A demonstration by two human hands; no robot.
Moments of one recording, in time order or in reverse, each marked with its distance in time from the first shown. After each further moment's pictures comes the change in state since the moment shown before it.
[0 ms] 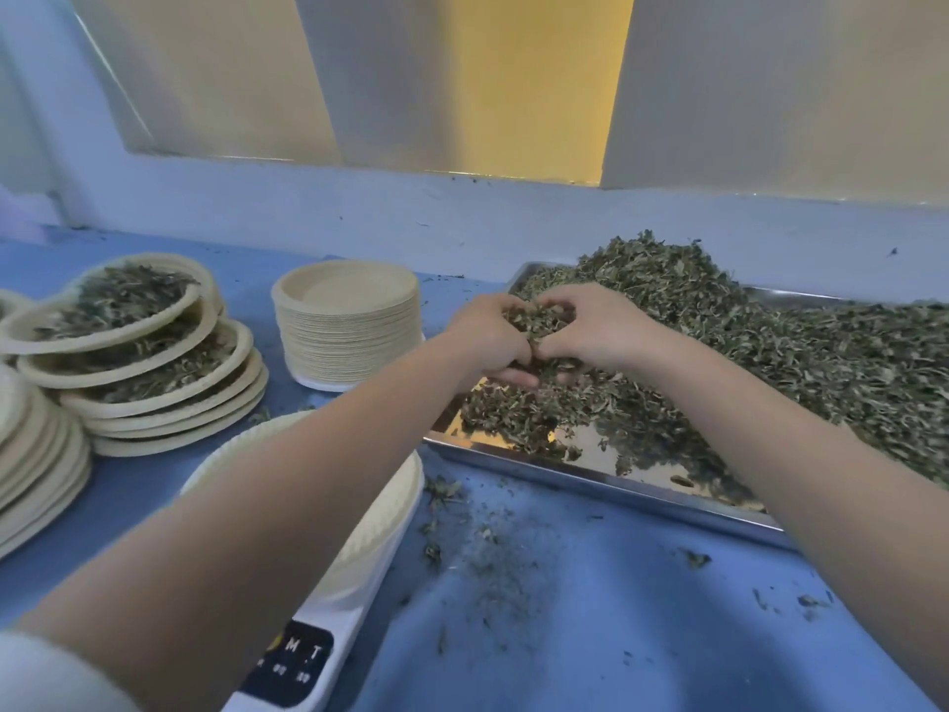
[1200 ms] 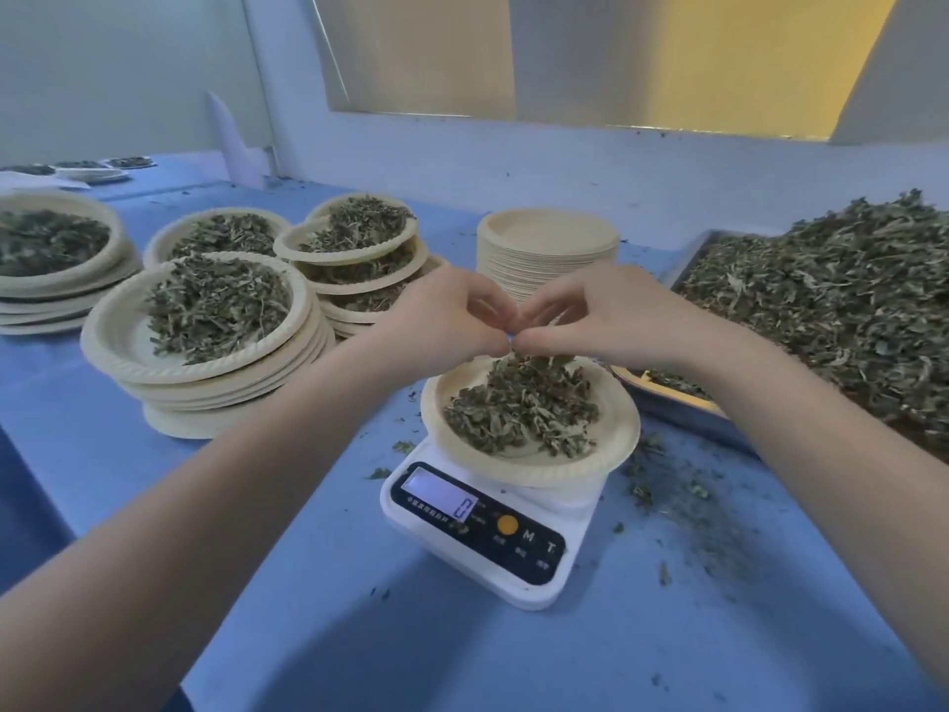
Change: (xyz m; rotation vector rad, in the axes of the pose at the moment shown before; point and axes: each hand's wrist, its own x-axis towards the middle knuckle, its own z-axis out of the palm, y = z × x) left_hand -0.128 -0.079 -0.149 0.365 0.269 0.079; right_hand -0.023 -0.084 0.132 -0.230 -0.325 -0.410
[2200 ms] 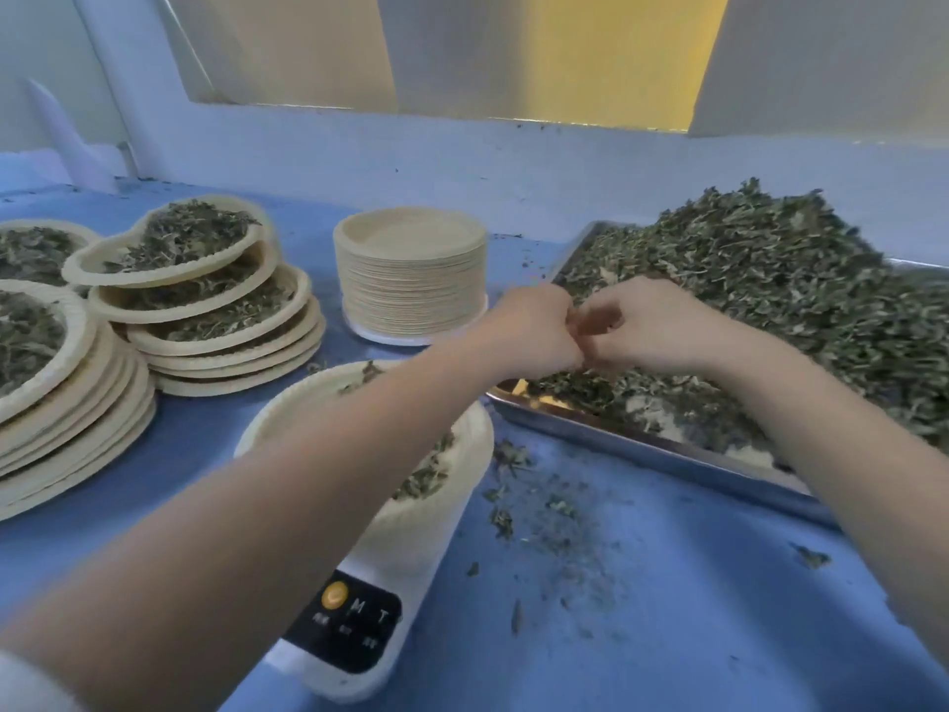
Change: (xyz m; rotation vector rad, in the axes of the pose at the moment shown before) left_hand 0.088 0.084 0.133 0.386 -0.208 0.203; right_hand -0.039 0.114 -0.069 -0.238 0.116 0.286
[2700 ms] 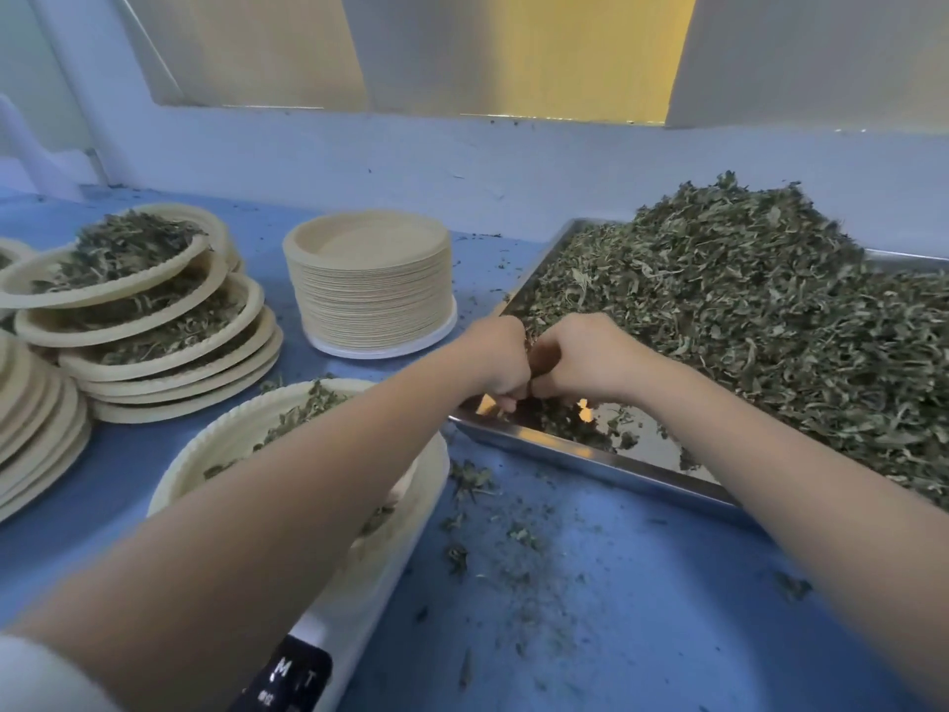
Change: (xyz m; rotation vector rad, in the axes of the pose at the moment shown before) left_hand 0.033 -0.004 0.022 -0.026 -0.224 -0.228; right_hand 0.031 0.025 0.032 -0.053 -0.111 0.035
